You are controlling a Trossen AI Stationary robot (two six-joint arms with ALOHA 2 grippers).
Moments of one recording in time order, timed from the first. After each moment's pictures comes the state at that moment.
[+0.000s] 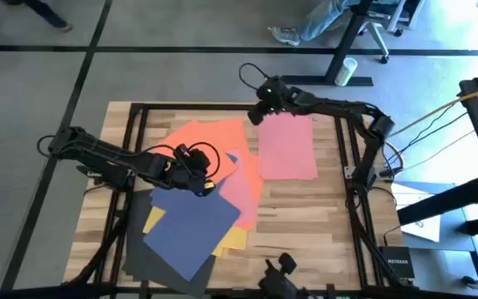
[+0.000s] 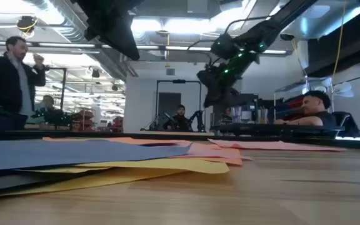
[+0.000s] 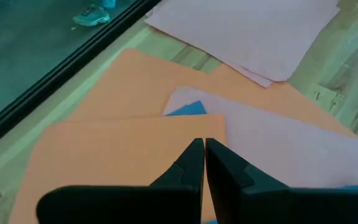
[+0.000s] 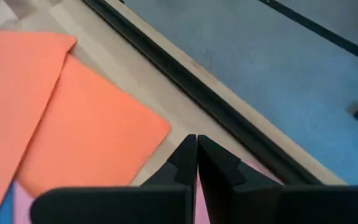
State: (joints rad) left arm -0.23 1.39 1.07 -0.67 -0.74 -0.66; right arm -0.65 1.87 1.32 -0.27 -0.03 0.13
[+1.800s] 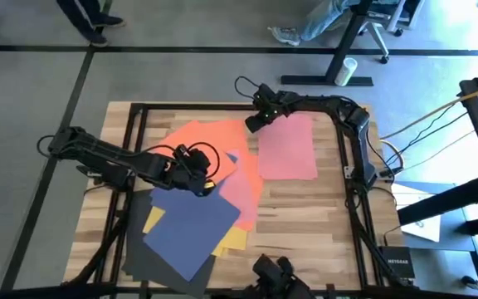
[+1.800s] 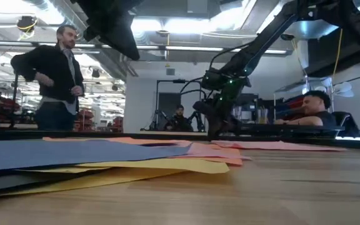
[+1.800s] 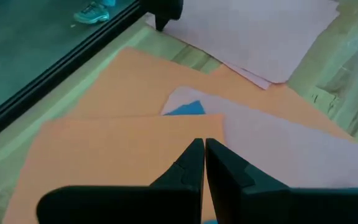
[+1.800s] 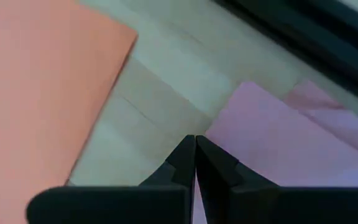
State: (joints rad) left arm -0.23 1.39 1.07 -0.67 -0.74 -0.68; right arm -0.68 2.10 1.41 -0.42 -0.19 0.28
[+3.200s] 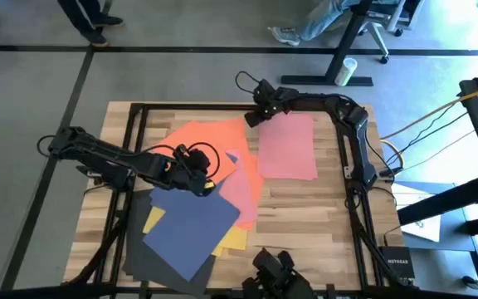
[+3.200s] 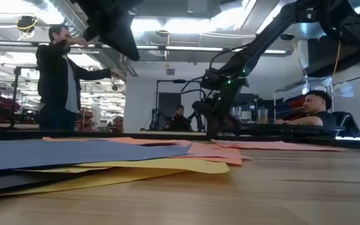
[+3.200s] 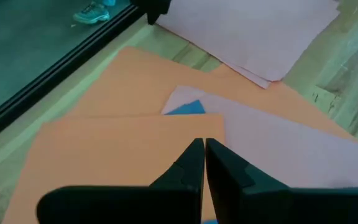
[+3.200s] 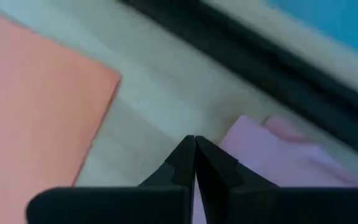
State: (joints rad) left arm -0.23 1.39 1.07 -0.67 -0.74 -0.68; right arm -0.70 2.12 1.49 -0.46 -0.12 0.29
